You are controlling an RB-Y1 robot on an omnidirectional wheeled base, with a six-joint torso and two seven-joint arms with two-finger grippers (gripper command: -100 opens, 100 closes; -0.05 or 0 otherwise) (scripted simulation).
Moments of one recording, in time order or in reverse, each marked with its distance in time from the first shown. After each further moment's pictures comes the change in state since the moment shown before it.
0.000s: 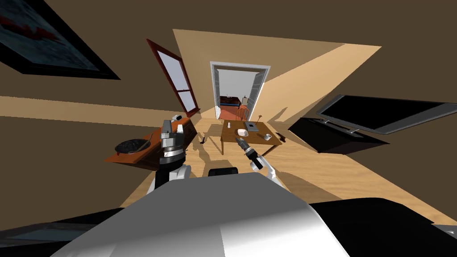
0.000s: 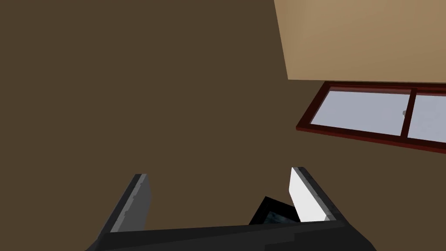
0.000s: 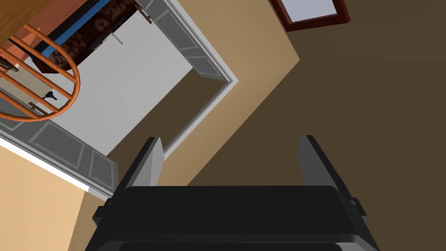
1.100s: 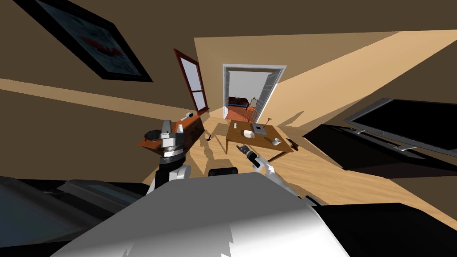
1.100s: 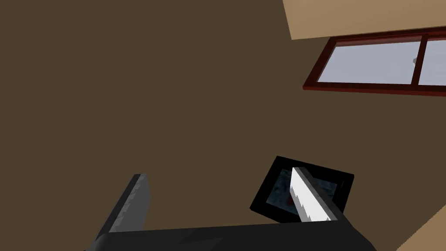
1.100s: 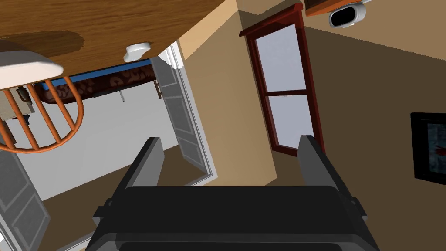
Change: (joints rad) left arm 0.000 0.000 0.000 0.000 0.000 0.000 0.000; right arm -0.123 -0.110 0.122 0.322 0.126 0.147 0.138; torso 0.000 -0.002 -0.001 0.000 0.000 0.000
